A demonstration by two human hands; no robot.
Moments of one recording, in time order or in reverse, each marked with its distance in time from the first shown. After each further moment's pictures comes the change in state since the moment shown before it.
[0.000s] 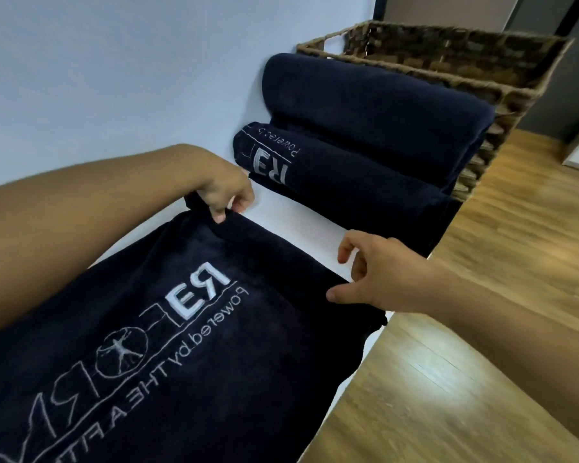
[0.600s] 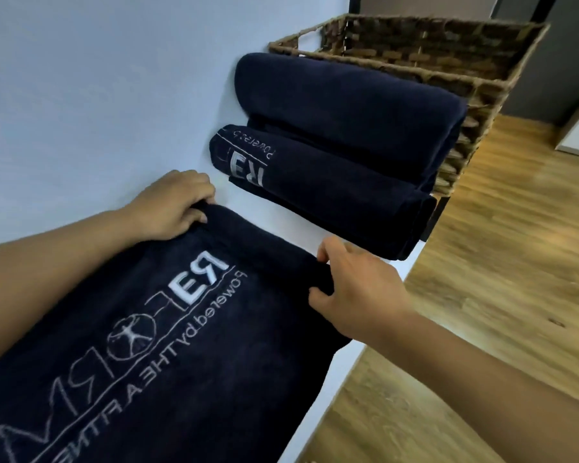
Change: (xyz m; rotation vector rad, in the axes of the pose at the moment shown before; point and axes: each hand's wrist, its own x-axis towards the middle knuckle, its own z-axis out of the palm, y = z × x) left_hand -0.014 -0.010 0.062 -0.116 0.837 0.174; right_hand -0.011 -0.002 0.025 -0.241 0.336 -0.075
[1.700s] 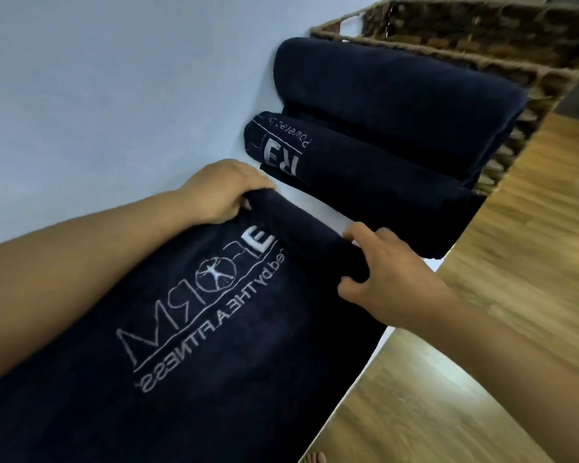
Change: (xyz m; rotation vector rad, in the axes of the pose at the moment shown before) left_hand 0.009 0.016 0.005 0.011 -0.090 0.023; right_hand 0.009 0.000 -0.004 0.097 -0.142 0.013
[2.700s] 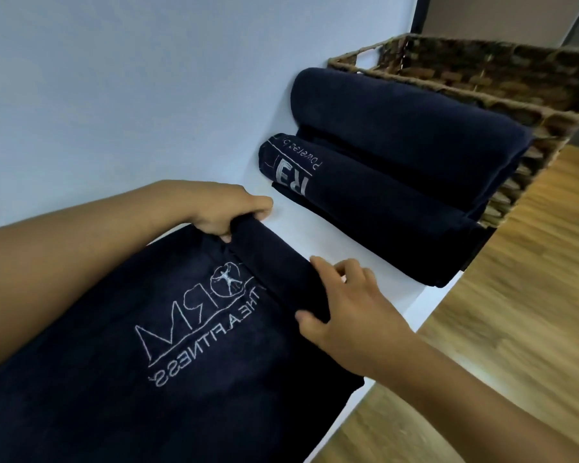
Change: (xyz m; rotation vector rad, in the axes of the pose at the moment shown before) left_hand -0.006 0.003 -0.035 -0.131 -0.563 -0.225; right_hand -0.011 -0.032 0.017 -0.112 -0.079 -0.146
